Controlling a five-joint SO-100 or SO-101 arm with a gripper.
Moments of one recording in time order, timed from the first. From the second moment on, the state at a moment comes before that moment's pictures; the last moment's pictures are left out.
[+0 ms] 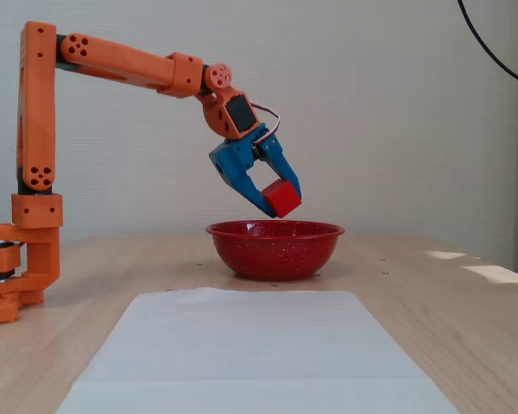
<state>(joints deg) 30.1 89.0 89.9 46.2 -14.3</state>
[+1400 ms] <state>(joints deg) 20.6 105.8 77.6 75.6 -16.2</state>
